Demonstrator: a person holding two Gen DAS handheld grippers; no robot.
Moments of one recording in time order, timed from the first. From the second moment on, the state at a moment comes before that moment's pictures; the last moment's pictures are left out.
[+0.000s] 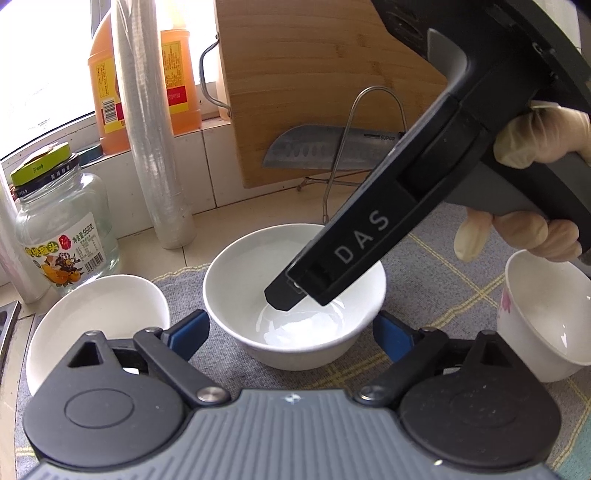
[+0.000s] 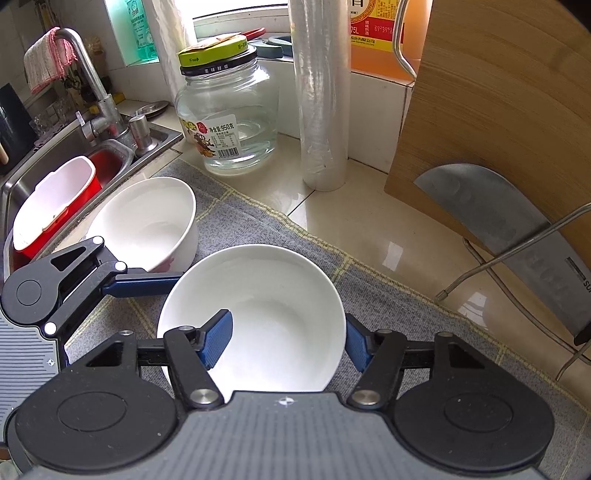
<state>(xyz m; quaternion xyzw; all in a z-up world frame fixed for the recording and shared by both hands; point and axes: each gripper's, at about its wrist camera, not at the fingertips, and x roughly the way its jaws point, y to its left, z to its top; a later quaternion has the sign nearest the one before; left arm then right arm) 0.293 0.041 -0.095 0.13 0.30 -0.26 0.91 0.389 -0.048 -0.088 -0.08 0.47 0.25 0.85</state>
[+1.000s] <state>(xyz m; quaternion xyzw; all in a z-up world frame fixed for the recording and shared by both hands) 0.289 0.041 -0.085 0.14 0.32 -0.29 0.89 0.372 -0.053 -0.075 -0.07 0.47 0.24 0.85</state>
